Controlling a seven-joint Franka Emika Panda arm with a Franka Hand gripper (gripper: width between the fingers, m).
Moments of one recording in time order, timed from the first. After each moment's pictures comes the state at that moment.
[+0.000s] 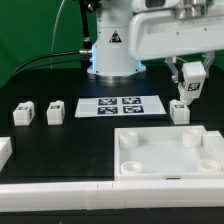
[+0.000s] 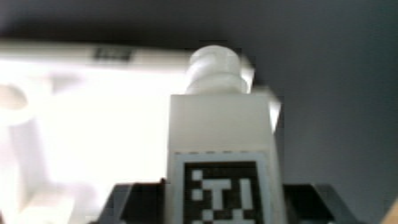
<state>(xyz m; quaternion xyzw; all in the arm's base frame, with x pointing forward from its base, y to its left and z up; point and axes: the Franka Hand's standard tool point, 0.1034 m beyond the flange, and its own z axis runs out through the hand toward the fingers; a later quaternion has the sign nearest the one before) 0.502 0.109 0.126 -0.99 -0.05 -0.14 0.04</state>
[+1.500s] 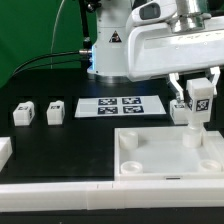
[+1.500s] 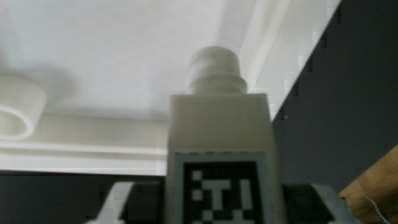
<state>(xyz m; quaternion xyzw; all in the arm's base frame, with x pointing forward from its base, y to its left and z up) 0.550 0.111 0.104 -0.96 -0.09 -0.26 0.04</state>
